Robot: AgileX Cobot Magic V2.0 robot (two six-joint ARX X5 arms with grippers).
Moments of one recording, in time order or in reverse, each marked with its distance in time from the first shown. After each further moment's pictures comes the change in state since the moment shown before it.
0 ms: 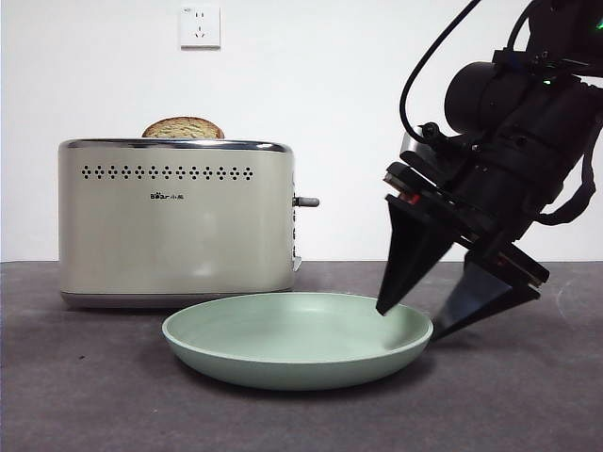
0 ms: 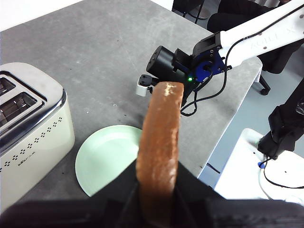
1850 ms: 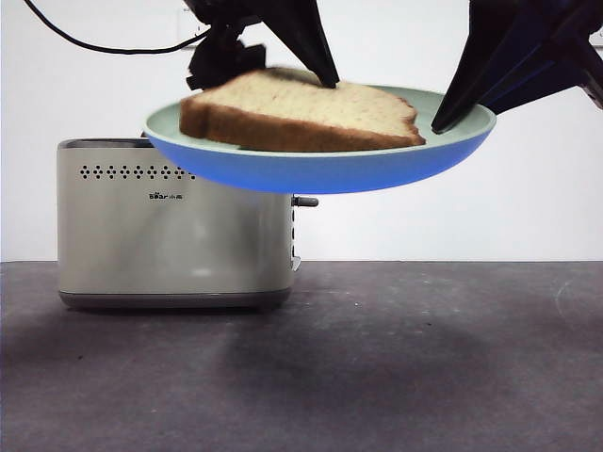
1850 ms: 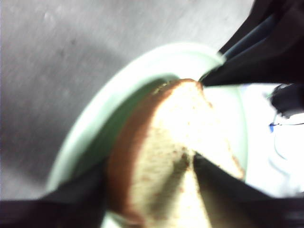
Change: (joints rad) left arm -0.298 0.674 0.000 0.183 -0.106 -0.091; right arm 0.052 -0.527 0.003 -0.230 0.054 0.161
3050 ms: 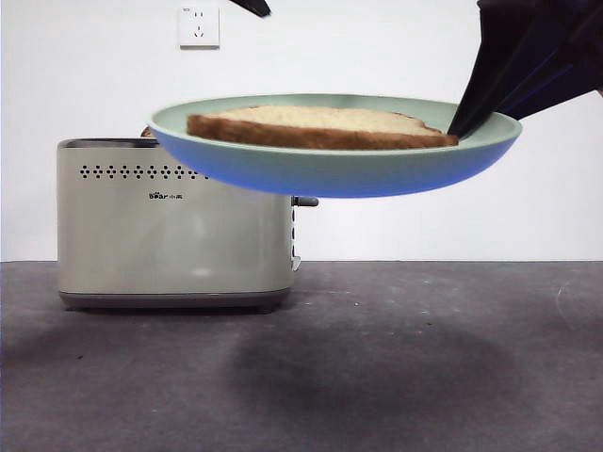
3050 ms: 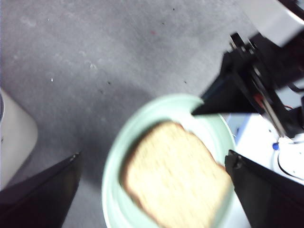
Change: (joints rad) left arm -0.006 -0.031 0.357 -0.245 -0.104 0.002; right arm -0.022 -0.002 0.000 -0.062 0.012 -0.008
